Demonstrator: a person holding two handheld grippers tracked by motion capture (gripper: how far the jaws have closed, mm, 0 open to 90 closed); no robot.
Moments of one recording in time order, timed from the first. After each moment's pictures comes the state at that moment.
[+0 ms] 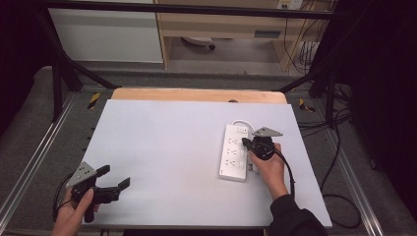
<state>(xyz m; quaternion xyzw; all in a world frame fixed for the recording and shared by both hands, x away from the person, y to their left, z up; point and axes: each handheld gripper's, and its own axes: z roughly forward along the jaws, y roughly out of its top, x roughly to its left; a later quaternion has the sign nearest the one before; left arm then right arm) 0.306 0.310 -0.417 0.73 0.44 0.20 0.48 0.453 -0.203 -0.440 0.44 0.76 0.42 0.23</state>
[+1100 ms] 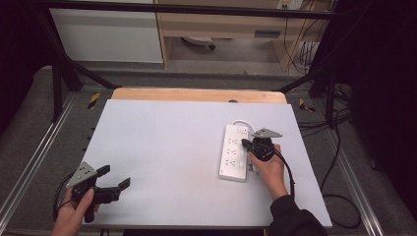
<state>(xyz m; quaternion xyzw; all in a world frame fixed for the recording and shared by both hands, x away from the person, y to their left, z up) 0.306 0.309 -0.417 0.73 0.44 0.20 0.48 0.451 -0.202 -0.443 0.44 0.76 0.42 0.22</state>
